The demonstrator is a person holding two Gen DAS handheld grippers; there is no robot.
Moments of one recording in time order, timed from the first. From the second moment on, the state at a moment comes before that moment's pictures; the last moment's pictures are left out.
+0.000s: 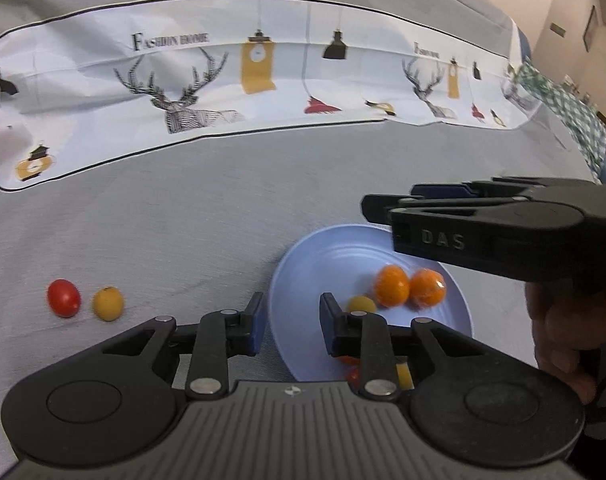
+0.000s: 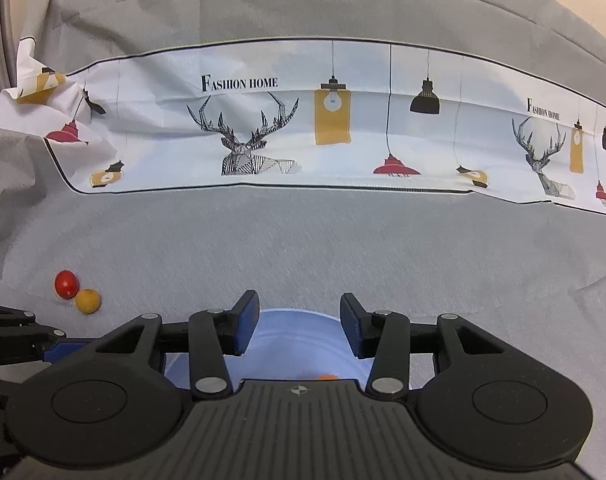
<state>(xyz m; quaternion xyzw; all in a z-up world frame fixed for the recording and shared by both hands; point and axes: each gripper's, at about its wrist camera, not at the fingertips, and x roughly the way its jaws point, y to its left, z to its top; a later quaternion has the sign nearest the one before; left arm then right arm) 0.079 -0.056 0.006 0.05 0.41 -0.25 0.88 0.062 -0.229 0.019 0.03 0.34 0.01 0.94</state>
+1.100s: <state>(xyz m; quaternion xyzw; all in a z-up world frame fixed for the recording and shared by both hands) 0.104 0.016 0.023 -0.03 0.39 -0.09 0.92 0.060 -0.160 0.030 0.06 0.30 0.05 0.95</state>
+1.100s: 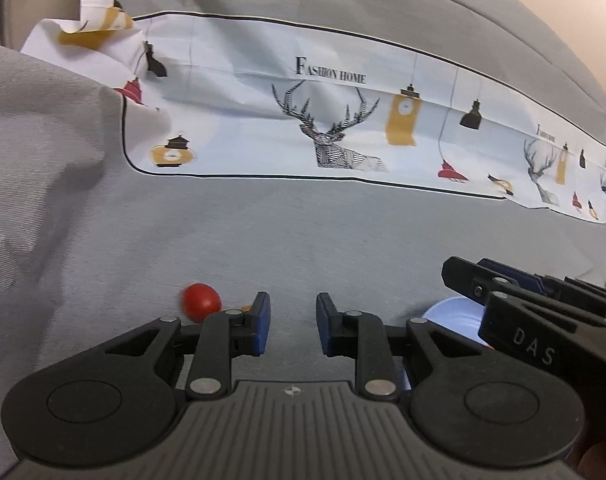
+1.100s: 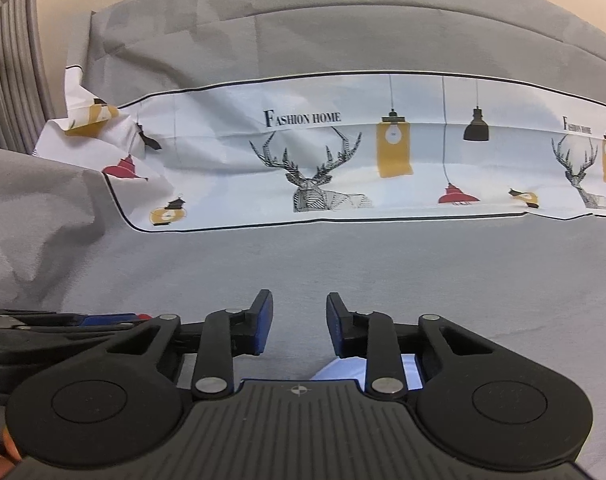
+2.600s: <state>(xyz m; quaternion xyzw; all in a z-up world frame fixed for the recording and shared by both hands) 0.163 0.102 -0.026 -0.21 0.45 -0.01 0.87 0.111 -0.061 -0.049 0.00 0.33 0.19 0.92</state>
